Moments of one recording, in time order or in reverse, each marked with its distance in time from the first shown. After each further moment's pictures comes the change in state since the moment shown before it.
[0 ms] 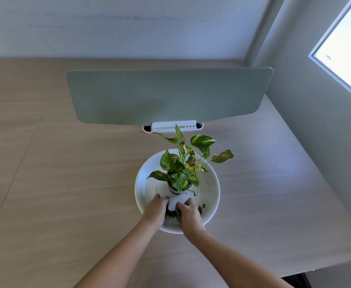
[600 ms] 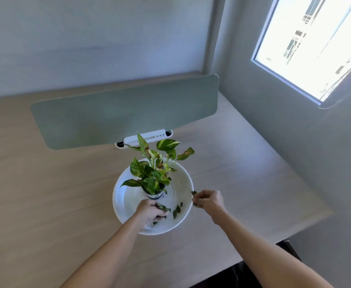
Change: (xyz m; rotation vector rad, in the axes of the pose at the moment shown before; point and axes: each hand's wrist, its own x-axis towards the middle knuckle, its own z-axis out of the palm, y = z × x) left_hand -0.012 0.048 -0.018 -0.972 -0.213 -0.305; right_hand -0.027 0.093 -0.085 0.990 0.259 0.407
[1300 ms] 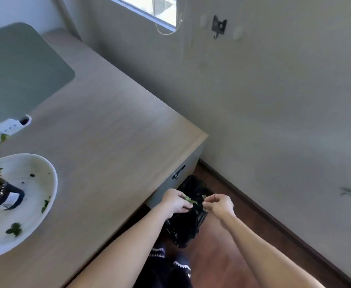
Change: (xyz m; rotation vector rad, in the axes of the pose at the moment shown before) left_hand -0.043 -0.078 0.448 0.446 -0.443 -0.129; right_hand -0.100 0.256 -0.334 0.241 0.437 0.444
